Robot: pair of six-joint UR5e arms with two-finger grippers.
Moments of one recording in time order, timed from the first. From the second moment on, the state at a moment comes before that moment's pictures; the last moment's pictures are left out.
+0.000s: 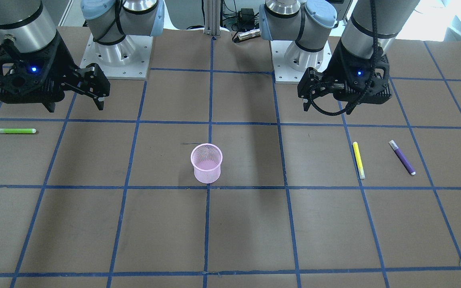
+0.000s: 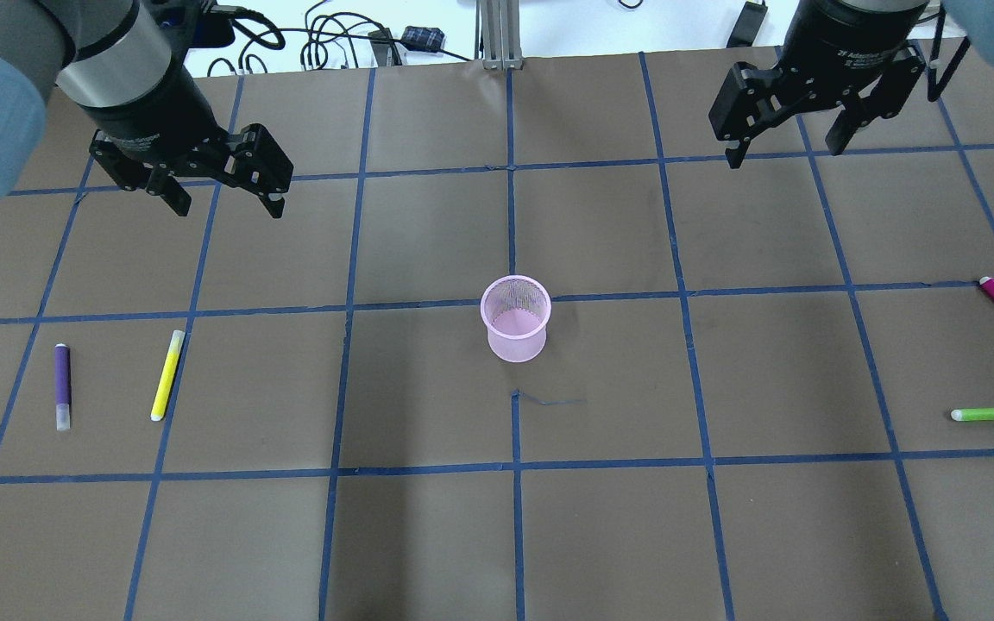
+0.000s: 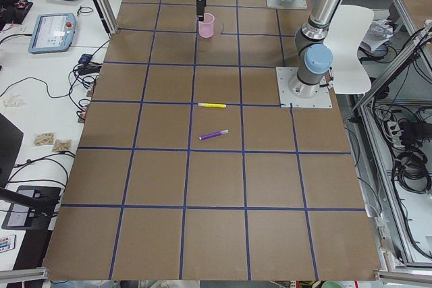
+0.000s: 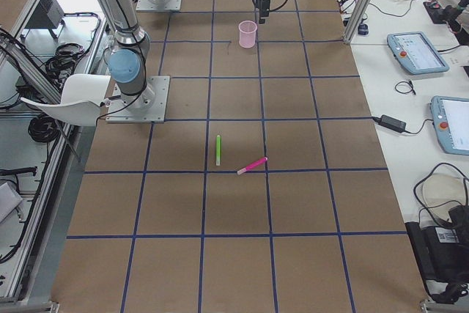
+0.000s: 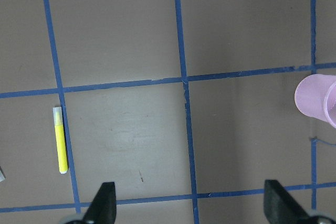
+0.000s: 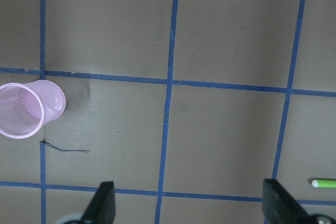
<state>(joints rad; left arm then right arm) -1.55 -1.58 -1.56 -1.56 1.58 0.10 1.55 -1.50 1.44 -1.50 -1.59 -0.11</state>
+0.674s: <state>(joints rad) -1.52 -1.58 -1.56 -1.57 1.58 0.11 1.48 -1.49 1.45 -1.50 -1.58 -0.11</state>
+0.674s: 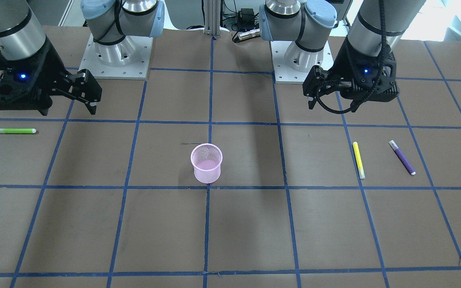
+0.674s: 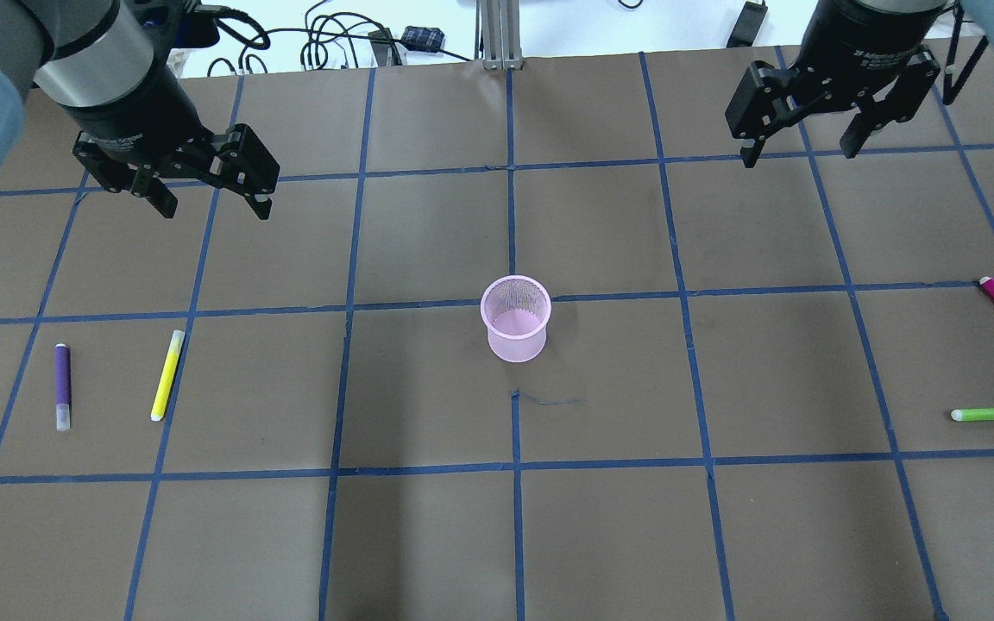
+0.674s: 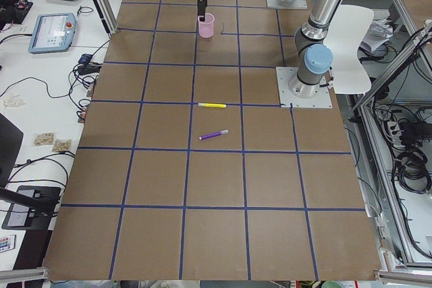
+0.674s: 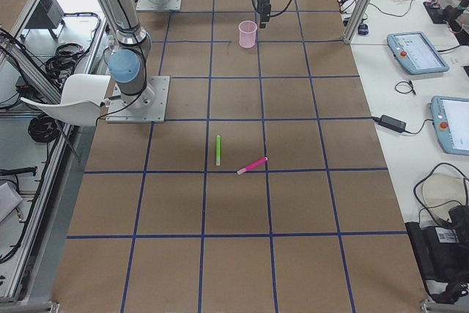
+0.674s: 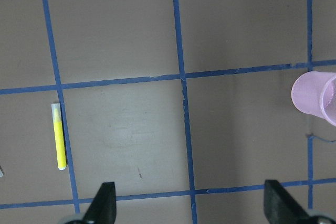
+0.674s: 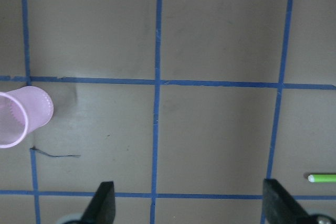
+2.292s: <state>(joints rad) -0.89 -1.86 -1.76 -1.10 1.58 0.30 0.88 -1.00 1.64 -2.21 -1.59 -1.34</state>
